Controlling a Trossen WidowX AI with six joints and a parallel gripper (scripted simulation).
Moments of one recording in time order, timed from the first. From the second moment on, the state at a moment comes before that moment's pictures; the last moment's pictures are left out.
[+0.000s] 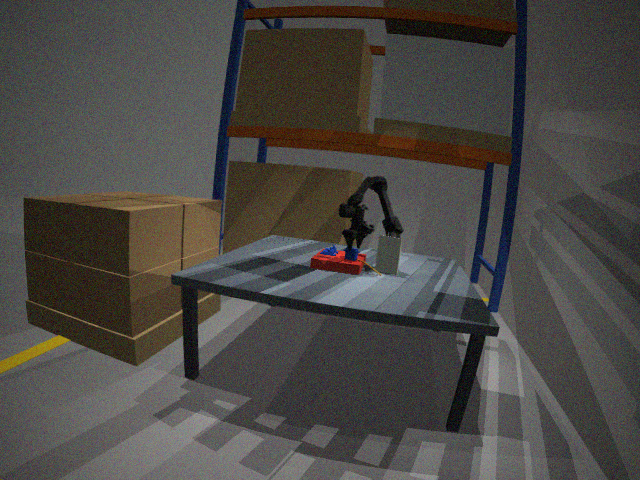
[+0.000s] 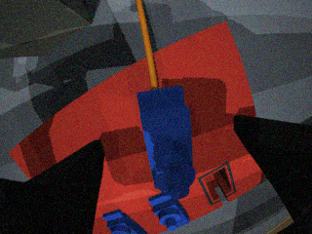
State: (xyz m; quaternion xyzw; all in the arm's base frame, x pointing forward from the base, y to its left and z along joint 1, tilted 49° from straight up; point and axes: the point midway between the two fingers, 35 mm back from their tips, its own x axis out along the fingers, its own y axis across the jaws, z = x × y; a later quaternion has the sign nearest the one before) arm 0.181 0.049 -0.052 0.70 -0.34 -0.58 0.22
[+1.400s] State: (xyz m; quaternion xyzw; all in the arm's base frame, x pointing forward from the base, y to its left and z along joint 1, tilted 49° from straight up) arm 0.172 0.058 -0.033 0.70 -0.34 -0.59 0.23
